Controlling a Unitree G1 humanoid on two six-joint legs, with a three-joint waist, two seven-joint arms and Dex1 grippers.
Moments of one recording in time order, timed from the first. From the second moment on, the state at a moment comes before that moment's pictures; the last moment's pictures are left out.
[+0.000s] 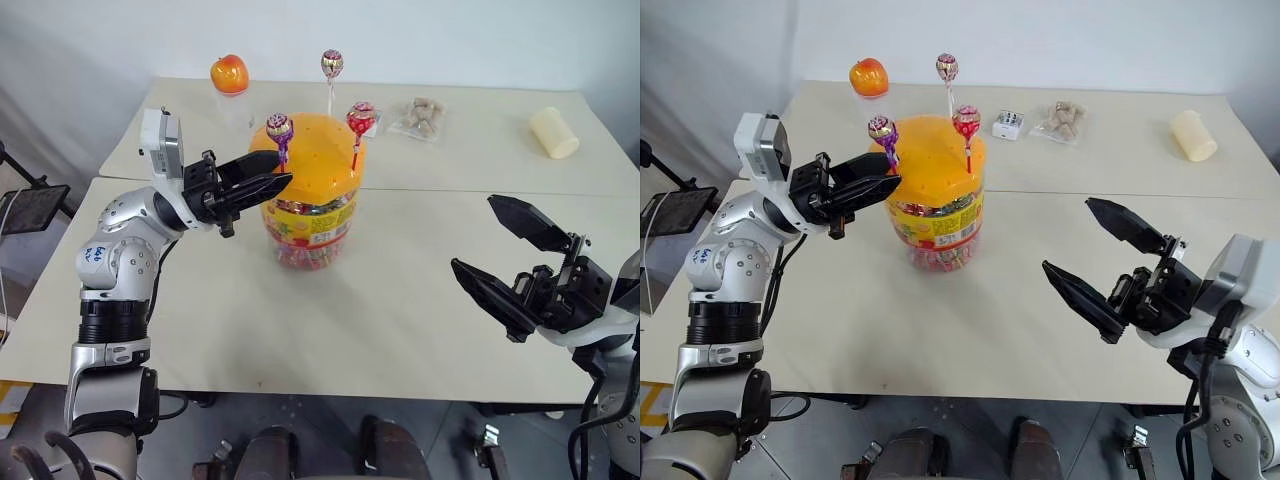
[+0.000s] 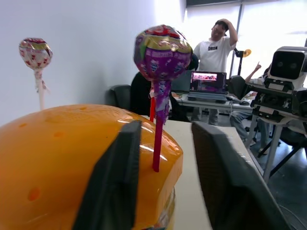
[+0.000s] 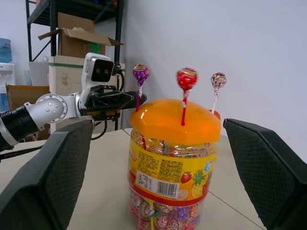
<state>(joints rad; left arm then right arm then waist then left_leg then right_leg) -0.74 0.52 0.16 0.13 -0.74 0.40 -1.11 0.02 -0.58 -0.40 -0.66 0.93 0.20 0.81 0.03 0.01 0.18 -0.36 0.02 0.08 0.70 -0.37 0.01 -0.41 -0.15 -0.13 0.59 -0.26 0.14</state>
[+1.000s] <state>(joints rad) 0.14 0.88 0.62 -0.11 -0.69 0.85 -0.51 -0.16 -0.72 -0.12 -0.34 0.75 0.10 1.40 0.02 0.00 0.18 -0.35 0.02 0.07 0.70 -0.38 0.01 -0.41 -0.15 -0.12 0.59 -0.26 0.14</state>
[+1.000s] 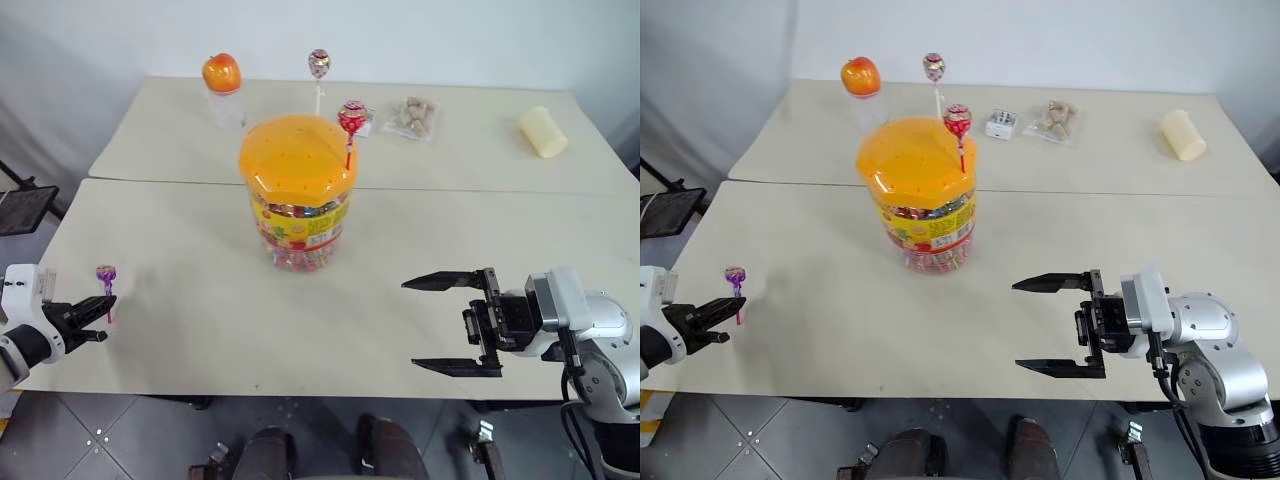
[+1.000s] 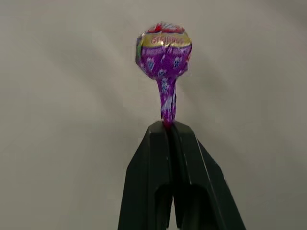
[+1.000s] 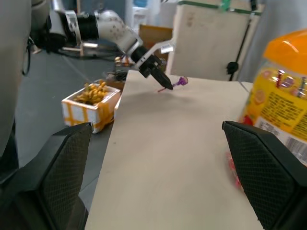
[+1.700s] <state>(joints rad) -0.10 0.78 0.79 -0.21 -1.03 0.61 -0.84 -0.49 -0.60 -0.16 -0.28 0.88 0.44 0.90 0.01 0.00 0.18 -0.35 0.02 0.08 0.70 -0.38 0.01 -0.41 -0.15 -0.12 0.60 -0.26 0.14</state>
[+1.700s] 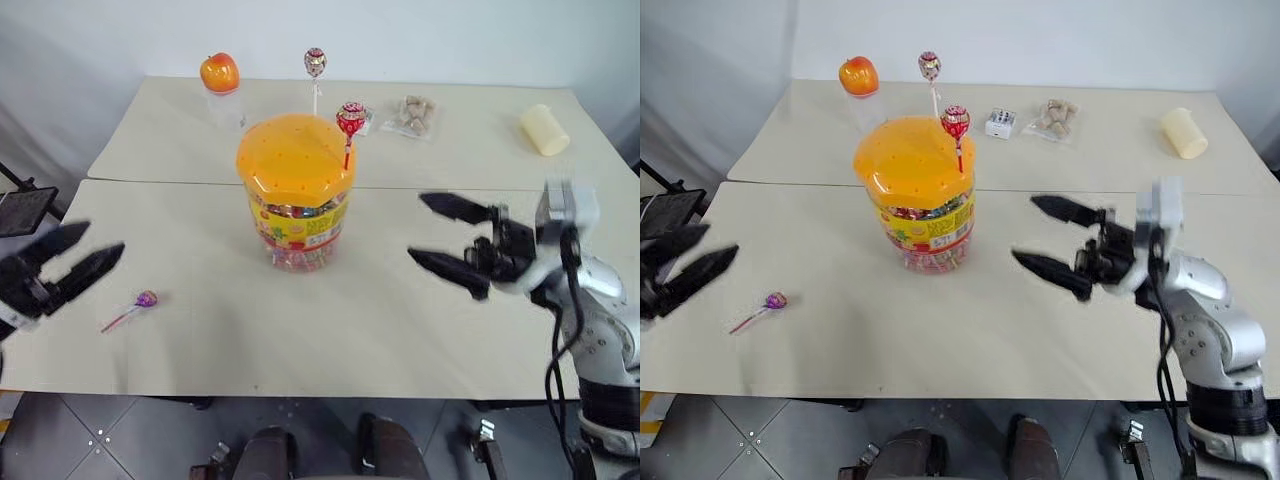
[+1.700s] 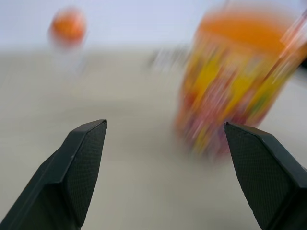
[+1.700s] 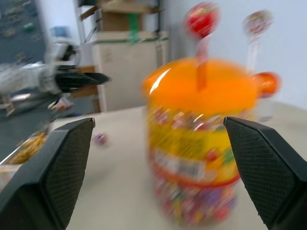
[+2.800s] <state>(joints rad) -0.25 0.66 0.49 -0.33 -1.10 0.53 -0.89 -0.80 -0.45 -0.25 -0.15 0.87 0.50 0.78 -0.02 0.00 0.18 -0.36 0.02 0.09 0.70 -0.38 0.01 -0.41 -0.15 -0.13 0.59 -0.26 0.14</state>
